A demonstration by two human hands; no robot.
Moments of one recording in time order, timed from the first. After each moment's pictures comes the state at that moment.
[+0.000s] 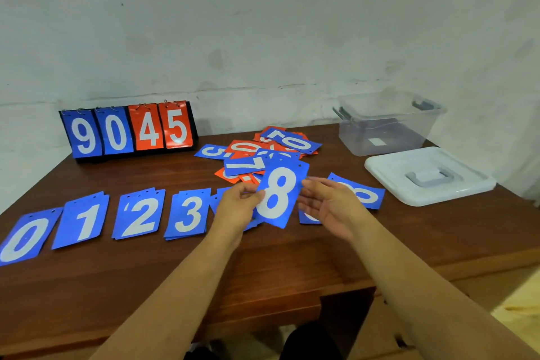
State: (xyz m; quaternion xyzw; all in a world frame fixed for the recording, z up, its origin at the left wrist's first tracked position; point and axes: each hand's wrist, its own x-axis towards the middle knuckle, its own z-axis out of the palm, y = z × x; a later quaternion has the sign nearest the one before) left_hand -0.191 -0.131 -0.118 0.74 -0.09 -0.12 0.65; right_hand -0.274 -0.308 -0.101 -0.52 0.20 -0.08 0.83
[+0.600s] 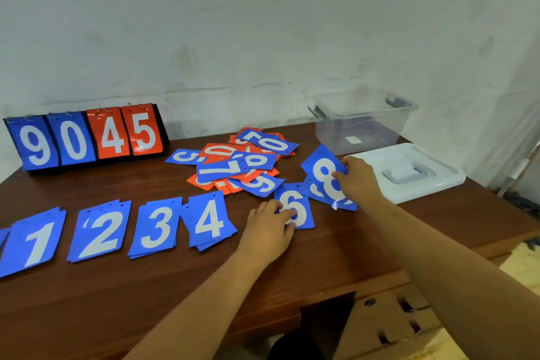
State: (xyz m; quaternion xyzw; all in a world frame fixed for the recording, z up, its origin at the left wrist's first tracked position) left_hand -0.208 -0.210 -0.163 0.89 -0.42 0.02 0.17; right_hand -0.256 -0.432 -0.115 -0.88 0.31 -0.22 0.29
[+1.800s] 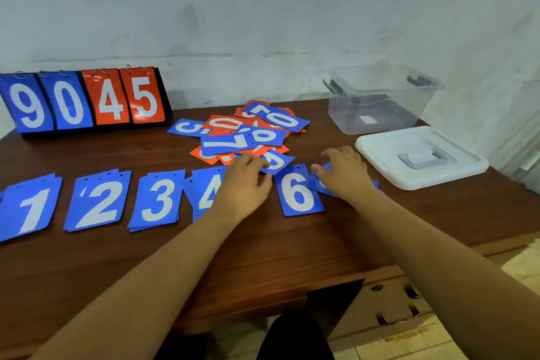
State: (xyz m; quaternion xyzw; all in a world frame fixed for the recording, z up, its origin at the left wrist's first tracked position) left_hand -0.159 -0.179 -0.144 0.90 -0.33 0.07 0.28; right_hand -0.242 -0.382 -0.123 -0.95 0.26 -0.10 0.14
